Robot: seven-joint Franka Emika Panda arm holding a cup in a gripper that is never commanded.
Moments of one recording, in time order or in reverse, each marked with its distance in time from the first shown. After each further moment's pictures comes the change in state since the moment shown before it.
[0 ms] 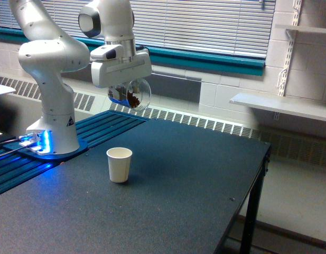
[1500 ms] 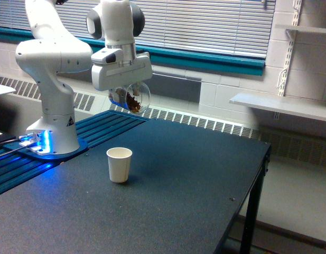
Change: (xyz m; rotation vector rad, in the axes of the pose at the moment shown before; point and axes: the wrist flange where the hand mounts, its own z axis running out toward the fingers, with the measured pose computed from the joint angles) arm -0.011 0.003 0.011 -0.015 -0.015 0.039
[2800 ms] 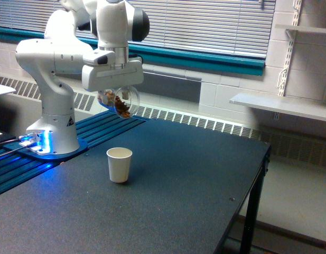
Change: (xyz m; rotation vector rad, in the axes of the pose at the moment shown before) arm 0.006 0.028 0.004 -0.092 0.032 0.000
